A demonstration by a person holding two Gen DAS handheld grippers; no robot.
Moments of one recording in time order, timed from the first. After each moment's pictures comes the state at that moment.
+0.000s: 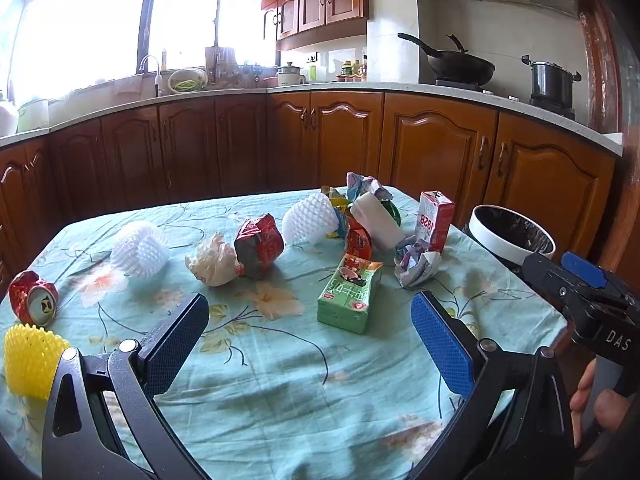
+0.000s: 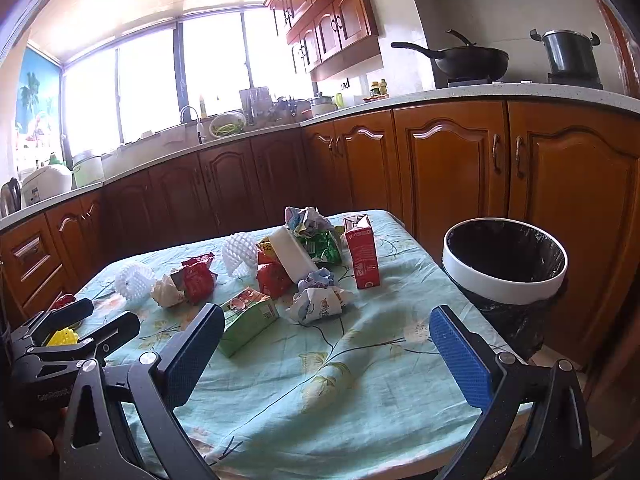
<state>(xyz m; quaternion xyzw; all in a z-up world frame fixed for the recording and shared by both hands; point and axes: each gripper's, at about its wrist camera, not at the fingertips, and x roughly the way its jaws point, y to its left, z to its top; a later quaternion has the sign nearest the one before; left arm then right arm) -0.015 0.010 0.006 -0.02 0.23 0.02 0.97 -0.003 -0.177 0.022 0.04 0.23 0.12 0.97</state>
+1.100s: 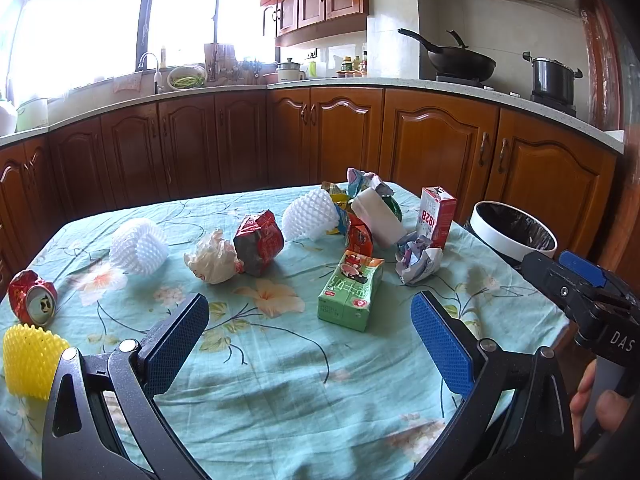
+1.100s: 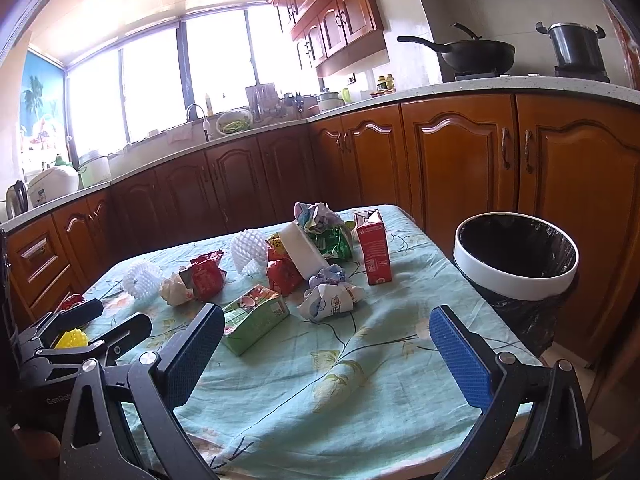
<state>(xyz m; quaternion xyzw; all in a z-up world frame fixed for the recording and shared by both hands) -0.011 0.012 0.000 -0.02 0.24 0.01 0.97 0.000 -0.172 0.019 0.05 0.23 0.13 0.96</state>
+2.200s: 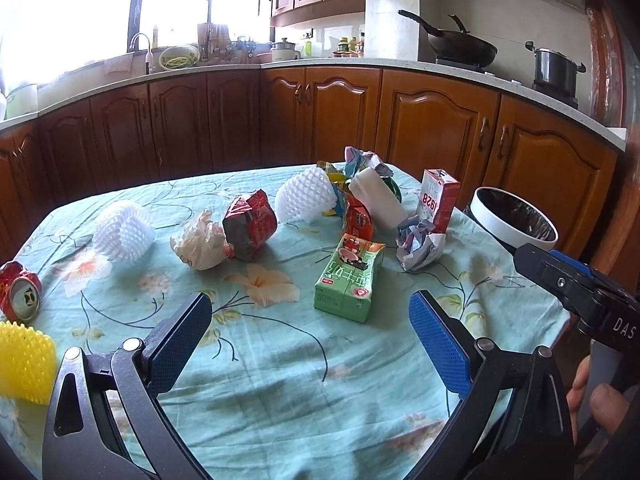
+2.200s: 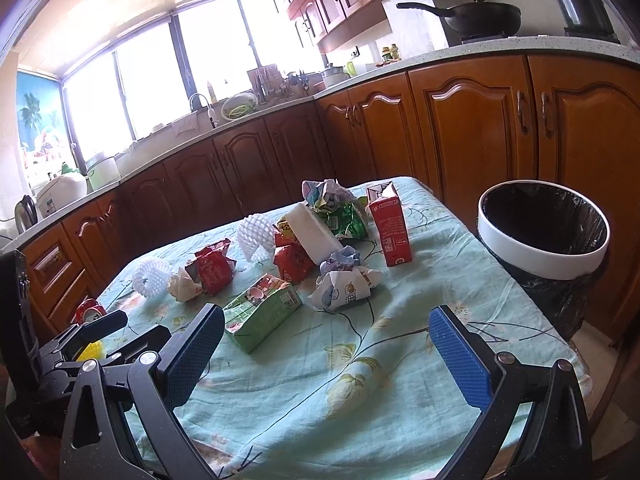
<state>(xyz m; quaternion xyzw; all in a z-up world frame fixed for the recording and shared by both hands) 0.011 0.016 -0.011 -0.03 0.28 0.00 0.96 0.031 -0.172 0.005 0.08 0.28 0.16 0.94</state>
